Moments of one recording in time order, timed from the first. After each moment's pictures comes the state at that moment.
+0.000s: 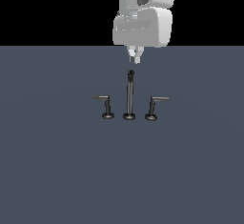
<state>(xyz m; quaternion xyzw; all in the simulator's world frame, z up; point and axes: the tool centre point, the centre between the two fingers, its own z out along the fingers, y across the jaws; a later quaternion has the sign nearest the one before) -0.020 -0.038 0.251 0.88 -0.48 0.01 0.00</state>
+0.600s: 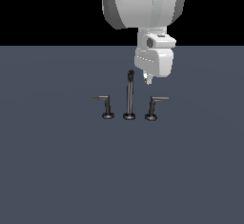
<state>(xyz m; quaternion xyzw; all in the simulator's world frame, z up) 0.038 -0.094 0.169 0.79 -0.61 0.00 0.00</state>
